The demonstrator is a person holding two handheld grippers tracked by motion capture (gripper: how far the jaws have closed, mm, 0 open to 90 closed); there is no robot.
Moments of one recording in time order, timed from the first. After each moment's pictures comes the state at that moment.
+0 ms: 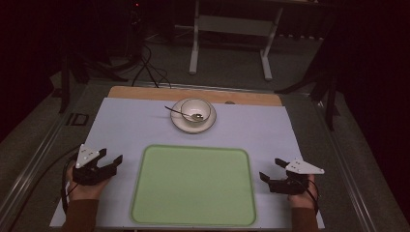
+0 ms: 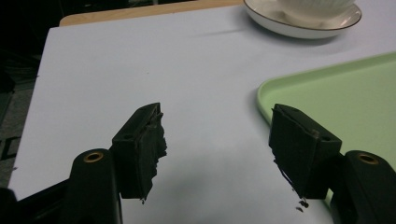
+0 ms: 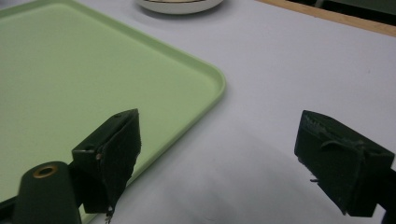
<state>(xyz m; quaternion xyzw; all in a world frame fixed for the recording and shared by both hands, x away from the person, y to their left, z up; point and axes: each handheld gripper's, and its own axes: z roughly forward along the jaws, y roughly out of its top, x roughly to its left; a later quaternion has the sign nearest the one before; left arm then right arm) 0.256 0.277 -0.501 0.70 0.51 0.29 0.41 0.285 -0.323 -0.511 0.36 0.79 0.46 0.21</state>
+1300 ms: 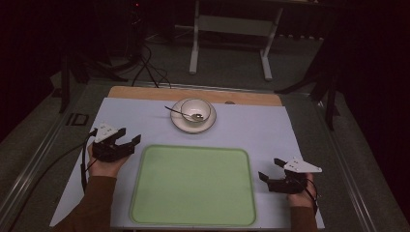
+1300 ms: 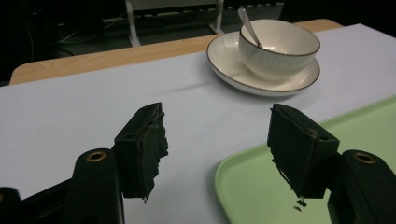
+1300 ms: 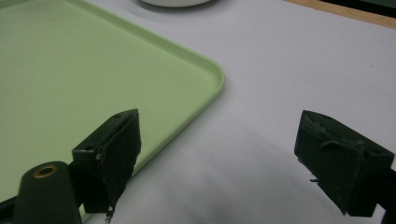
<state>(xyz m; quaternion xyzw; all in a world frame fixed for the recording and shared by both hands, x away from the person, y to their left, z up) 0.309 0.236 -0.461 0.70 0.48 0.27 0.45 0.289 -0.320 -0.513 0.36 0.79 0.45 0.21</state>
